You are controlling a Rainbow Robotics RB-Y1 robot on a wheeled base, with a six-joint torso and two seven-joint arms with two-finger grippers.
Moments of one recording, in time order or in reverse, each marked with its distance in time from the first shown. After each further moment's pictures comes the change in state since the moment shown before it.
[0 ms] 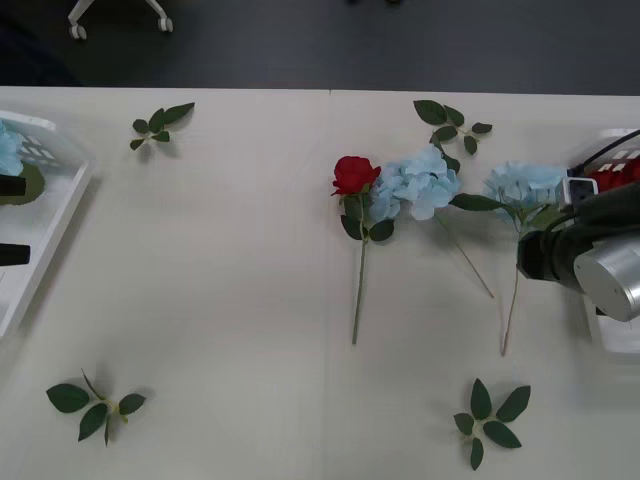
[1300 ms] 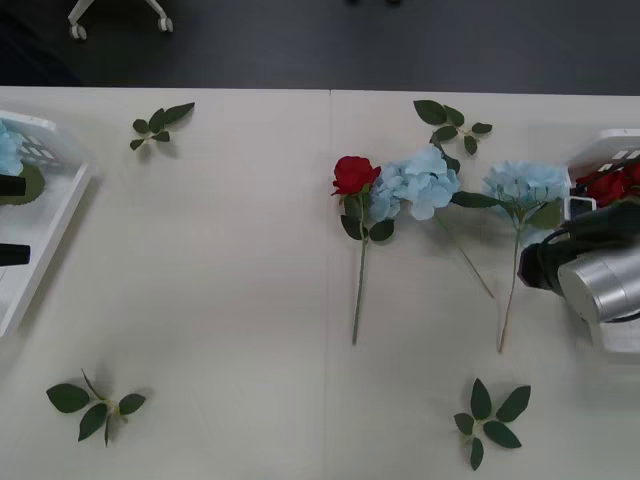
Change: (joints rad) right arm 0.000 0.063 0.001 0.202 0.094 -0.138 0.002; left arm 0.000 0.000 0.000 0.000 0.000 0.000 0.000
